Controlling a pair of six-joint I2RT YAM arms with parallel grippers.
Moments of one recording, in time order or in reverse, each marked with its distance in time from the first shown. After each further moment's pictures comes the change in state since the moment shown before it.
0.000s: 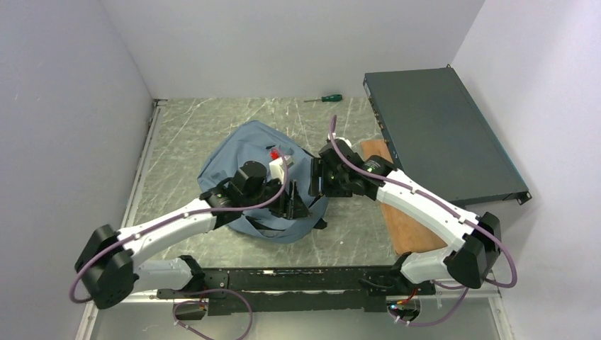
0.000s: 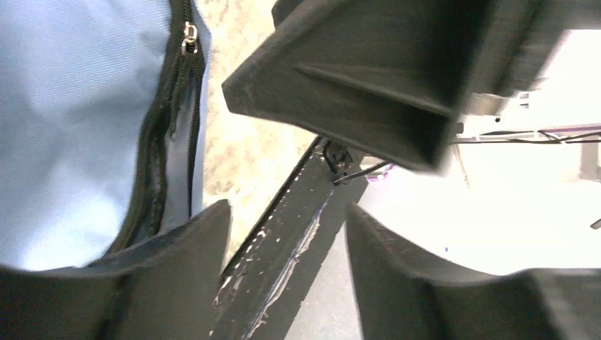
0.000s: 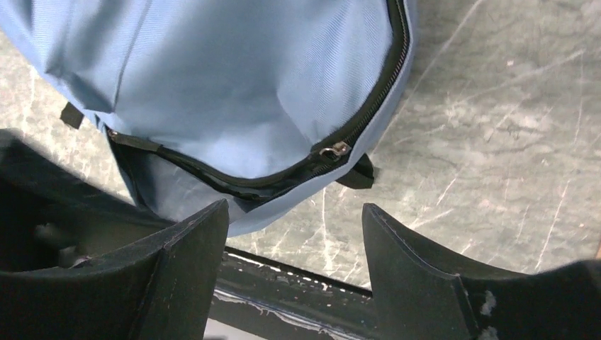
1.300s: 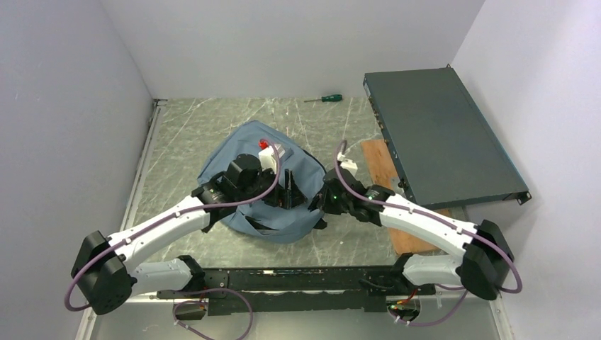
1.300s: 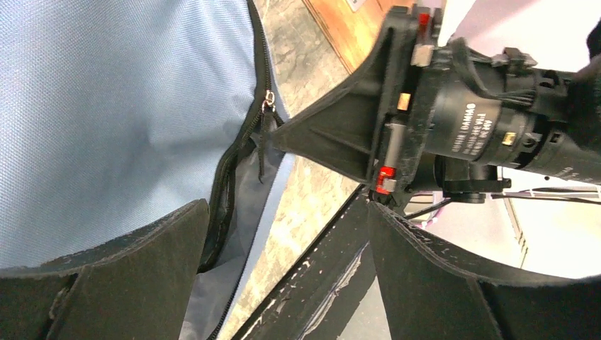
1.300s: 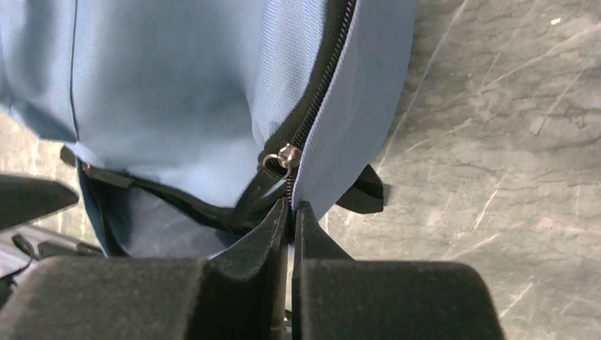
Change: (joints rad) left arm 0.048 -0.088 0.063 -0.140 -0.196 0.087; right arm 0.051 -0.099 -0.380 0.346 0.086 0.187
